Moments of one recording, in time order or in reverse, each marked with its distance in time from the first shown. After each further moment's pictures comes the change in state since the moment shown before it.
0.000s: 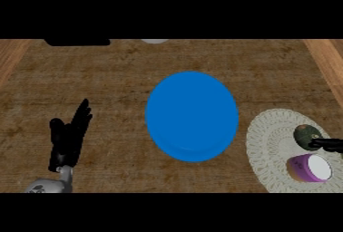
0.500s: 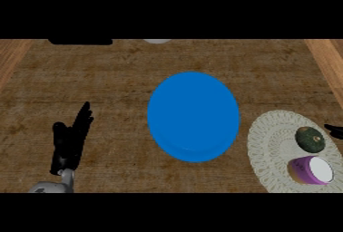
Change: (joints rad) left arm 0.020 -0.012 -0.005 0.004 -0.019 -0.004 -0.017; right arm -0.065 -0.198 0.020 0.112 0.379 -0.158 -0.153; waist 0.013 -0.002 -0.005
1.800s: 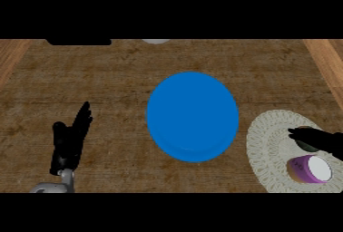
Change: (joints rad) left arm 0.009 -0.049 0.056 -0.020 -0.068 -0.046 0.023; right arm -0.138 0.040 0.146 0.015 0.471 0.139 0.178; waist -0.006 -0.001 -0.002
